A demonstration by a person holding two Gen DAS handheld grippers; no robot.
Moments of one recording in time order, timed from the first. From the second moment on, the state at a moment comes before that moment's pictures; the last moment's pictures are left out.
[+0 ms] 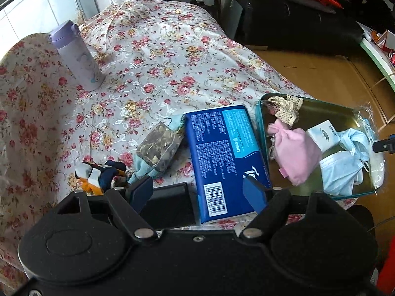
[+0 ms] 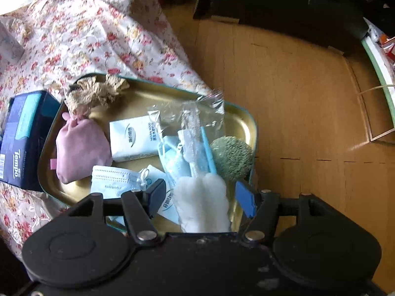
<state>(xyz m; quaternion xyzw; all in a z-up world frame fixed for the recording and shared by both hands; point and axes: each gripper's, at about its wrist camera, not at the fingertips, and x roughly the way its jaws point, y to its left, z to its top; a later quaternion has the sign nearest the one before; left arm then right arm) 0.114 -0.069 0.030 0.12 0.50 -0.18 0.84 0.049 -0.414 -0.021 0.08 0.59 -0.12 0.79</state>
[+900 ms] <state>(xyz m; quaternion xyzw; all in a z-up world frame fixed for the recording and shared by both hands) 0.177 0.054 0.031 0.06 0.49 -0.01 0.87 0.043 -0.302 0.032 0.06 0.54 -0.03 0.84</state>
